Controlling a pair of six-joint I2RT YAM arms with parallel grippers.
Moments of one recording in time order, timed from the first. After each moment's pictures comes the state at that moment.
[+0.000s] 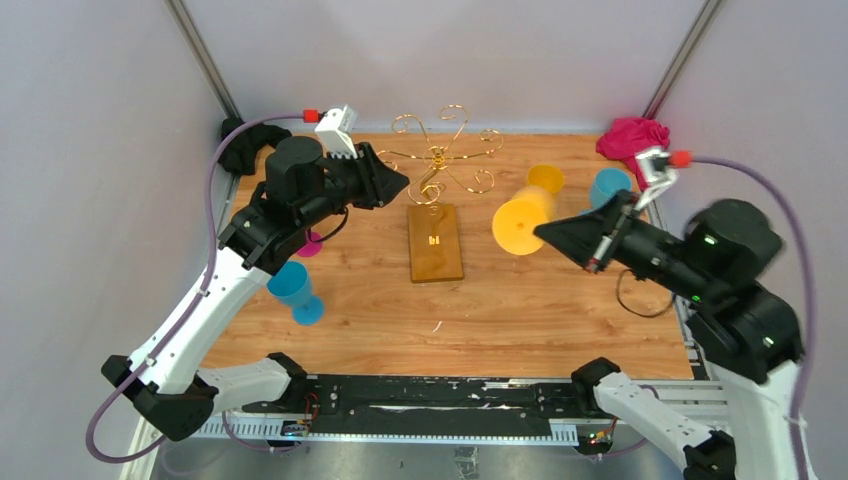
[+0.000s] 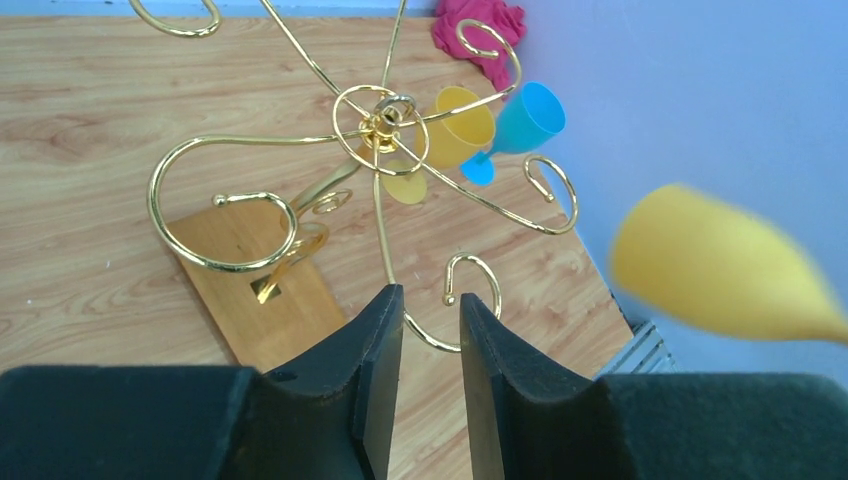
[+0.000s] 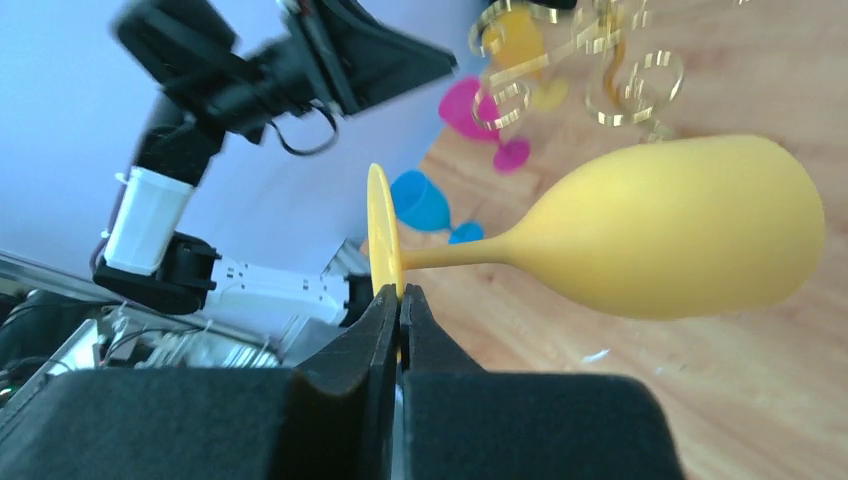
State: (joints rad) left arm -0.61 1.14 1.40 -0.47 0.10 -0.52; right arm 0.47 0.80 1.48 -0.81 -0.45 0.64
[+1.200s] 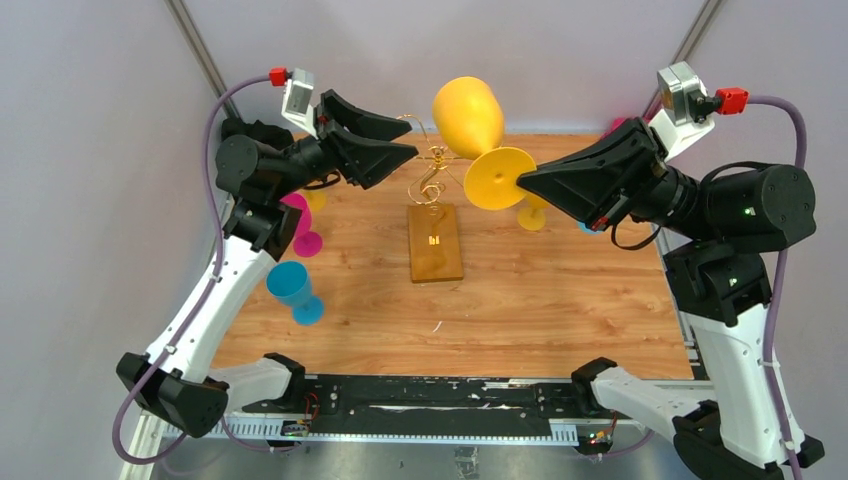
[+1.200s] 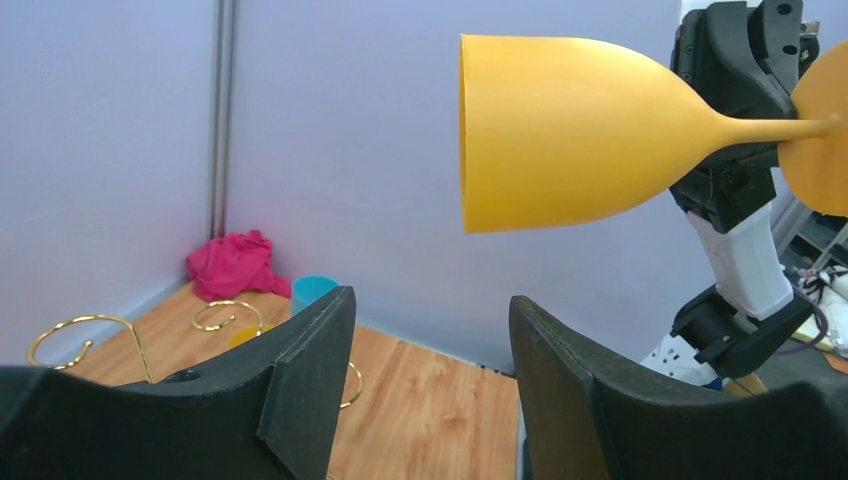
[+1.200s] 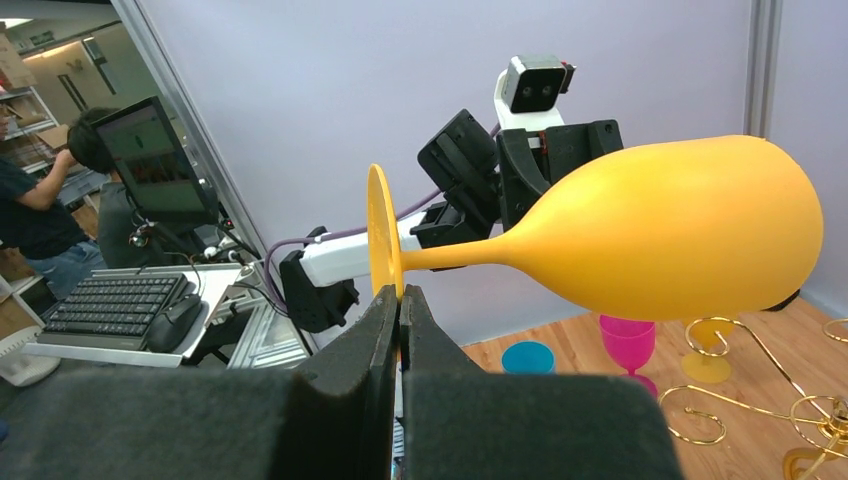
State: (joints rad) left arm -0.41 1.17 1.31 0.42 0.78 -0.66; right arm 0.47 0.99 1.66 -0.10 -0.83 0.71
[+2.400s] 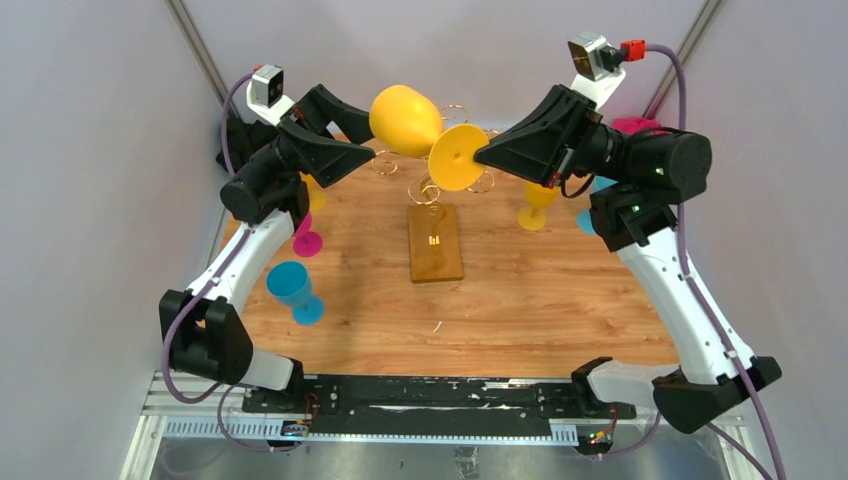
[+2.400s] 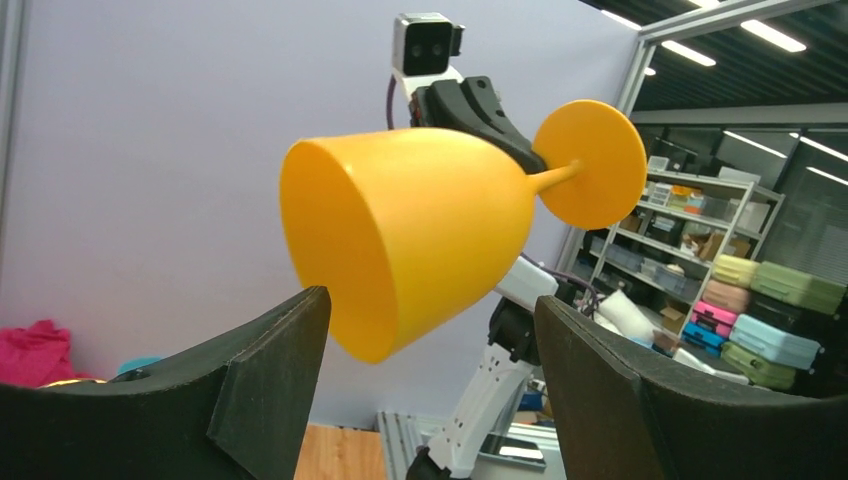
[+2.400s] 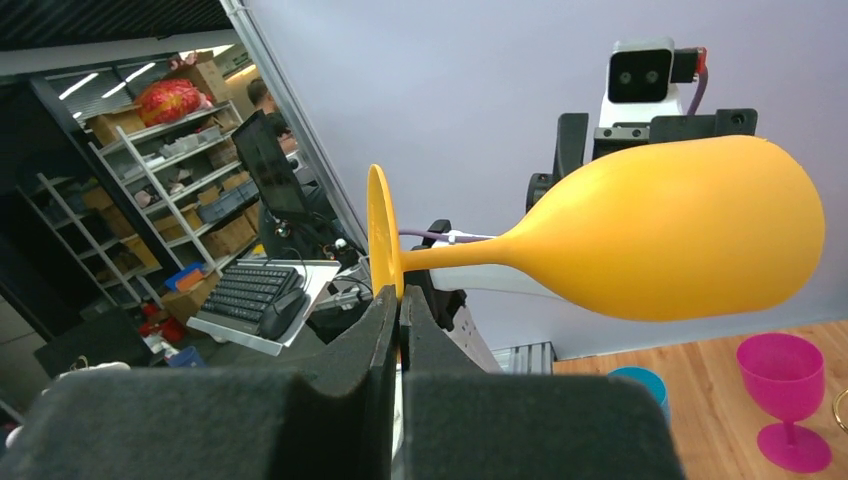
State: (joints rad) left arm -0.22 1.42 1.22 1.51 0.91 -1.58; right arm 0.47 1.20 1.55 0.53 -0.99 1.17
